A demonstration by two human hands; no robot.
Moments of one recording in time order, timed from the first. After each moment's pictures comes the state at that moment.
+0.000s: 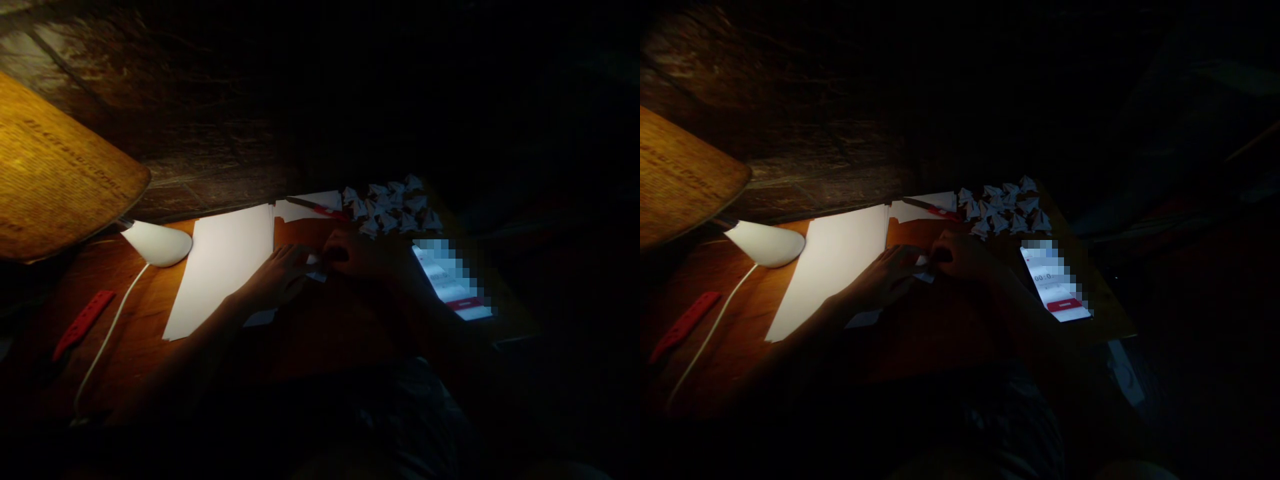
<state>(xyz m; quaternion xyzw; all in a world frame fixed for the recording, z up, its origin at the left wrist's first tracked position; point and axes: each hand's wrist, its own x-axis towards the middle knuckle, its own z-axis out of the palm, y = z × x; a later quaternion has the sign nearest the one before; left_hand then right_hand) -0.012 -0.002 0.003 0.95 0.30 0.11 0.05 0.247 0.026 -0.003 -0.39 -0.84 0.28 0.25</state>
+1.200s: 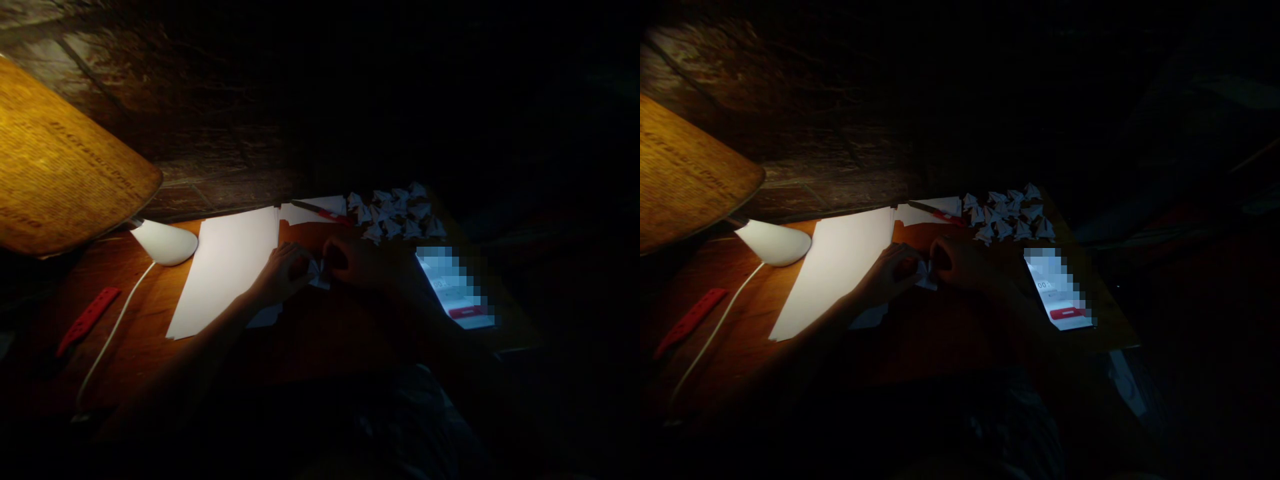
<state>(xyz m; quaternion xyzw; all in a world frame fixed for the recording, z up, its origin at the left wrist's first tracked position) -0.006 0.005 -0.007 0.85 0.42 0.25 0.18 0.236 0.015 0.004 -0.39 -0.81 0.32 0.29</state>
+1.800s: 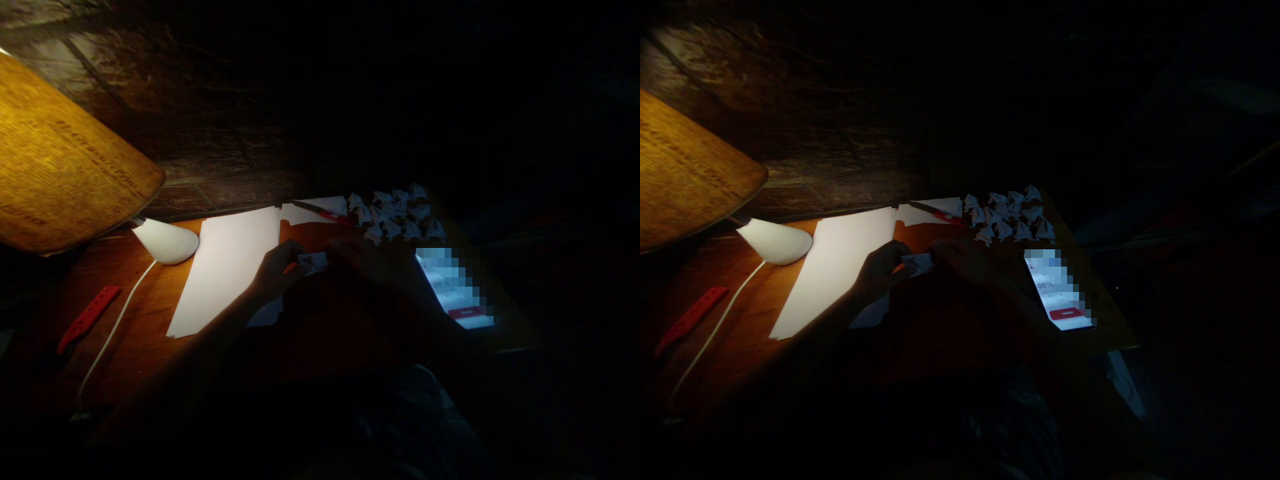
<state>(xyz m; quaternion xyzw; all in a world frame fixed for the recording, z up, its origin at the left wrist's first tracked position) 0.001 0.001 -0.003 0.70 0.41 0.42 0.40 0.236 0.015 0.008 -0.39 -0.70 0.49 0.34</state>
